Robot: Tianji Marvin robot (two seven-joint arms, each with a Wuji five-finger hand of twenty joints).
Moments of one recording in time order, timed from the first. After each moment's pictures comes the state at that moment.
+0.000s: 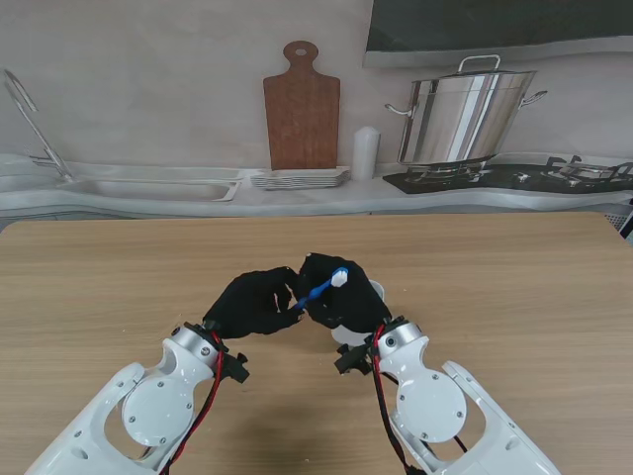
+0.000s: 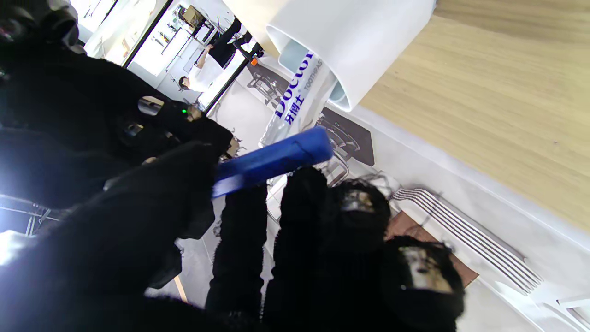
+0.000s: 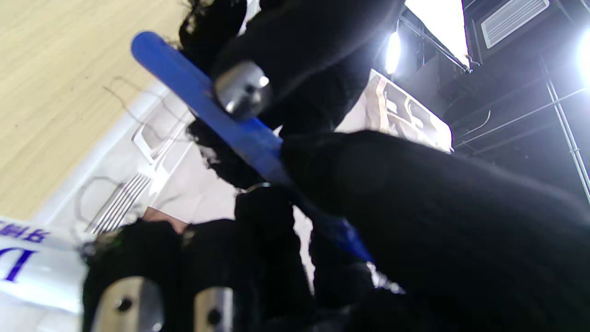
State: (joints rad) left arm 1.60 -1.13 -1.14 -1.79 0.47 -0.18 0.07; right arm -1.56 -1.18 1.03 -1.82 -0.18 -0.15 -0.18; left_hand 0.53 -0.65 0.84 0.15 0.60 -0.09 1.00 0.75 0.95 0.10 0.85 0.87 1.12 0.10 1.16 1.19 0.80 0.14 1.83 0.79; right_hand 0.67 -1.14 1.46 0.30 0.83 -0.03 1.40 0.54 1.15 0.21 1.29 0.71 1.33 0.13 1.76 0.95 1.15 0.29 1.82 0.82
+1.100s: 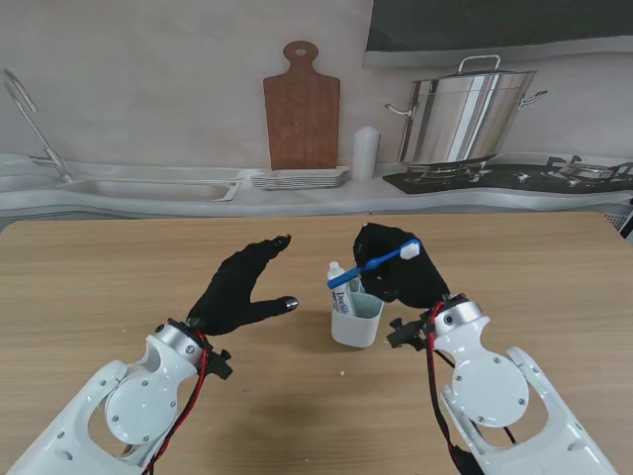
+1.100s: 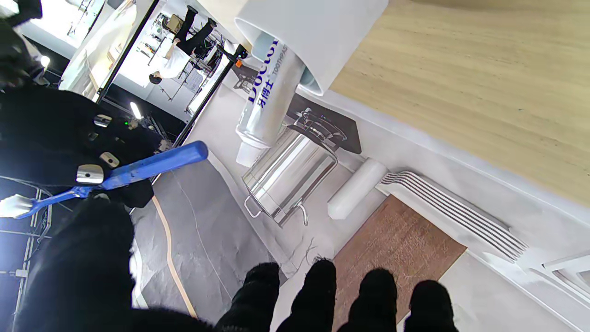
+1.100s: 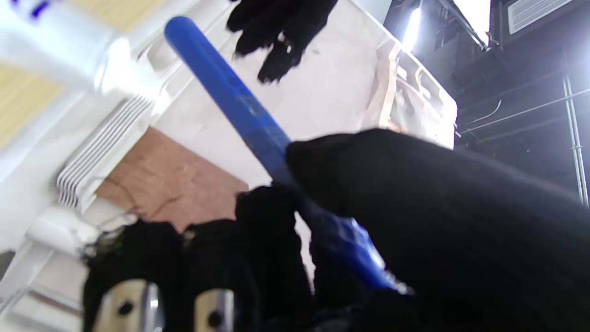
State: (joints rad) left arm 1.62 -1.11 -1.21 -1.80 0.53 -0.21 0.05; right arm -1.64 -1.17 1.28 -1.93 -0.20 -0.15 -0.08; left_hand 0.42 -0.20 0.12 0.16 0.17 0.14 0.12 0.21 0.21 0.24 0.21 0.24 0.13 0.28 0.14 0.35 -0.06 0.28 0.36 0.29; right_hand 0.64 -1.15 1.46 0.39 0.84 -0.04 1.40 0.57 1.16 0.21 1.29 0.71 1.33 0.12 1.77 0.95 1.15 0.28 1.83 0.82
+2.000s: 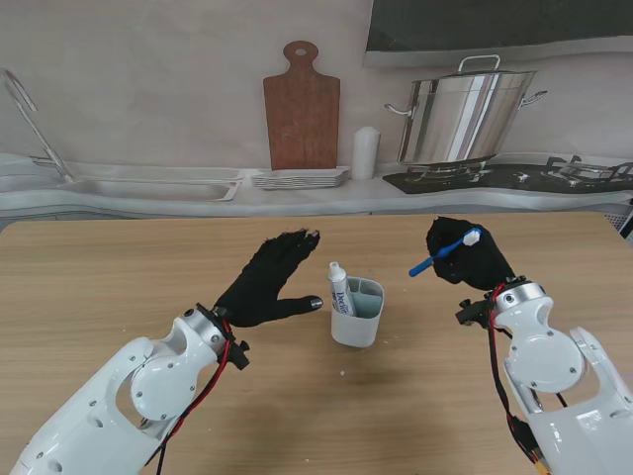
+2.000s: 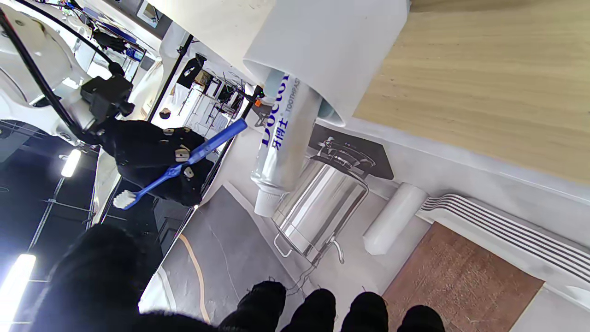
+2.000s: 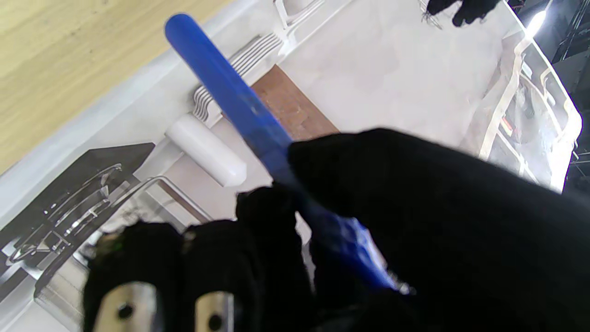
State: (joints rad) left arm 1.46 -1.10 -1.08 -1.68 0.58 -0.29 0.02; right arm -1.58 -1.12 1.48 -1.71 -0.31 -0.19 -0.01; left_hand 0.39 -0.05 0.08 0.15 0.15 0.22 -0.04 -0.01 0.11 0.24 0.01 0.15 0.04 0.20 0.02 0.23 -0.06 0.21 0.04 0.28; right_hand 0.63 -1.15 1.46 0.39 0.84 -0.05 1.40 0.57 1.17 0.20 1.29 0.71 1.33 0.12 1.77 0.98 1.16 0.28 1.84 0.82
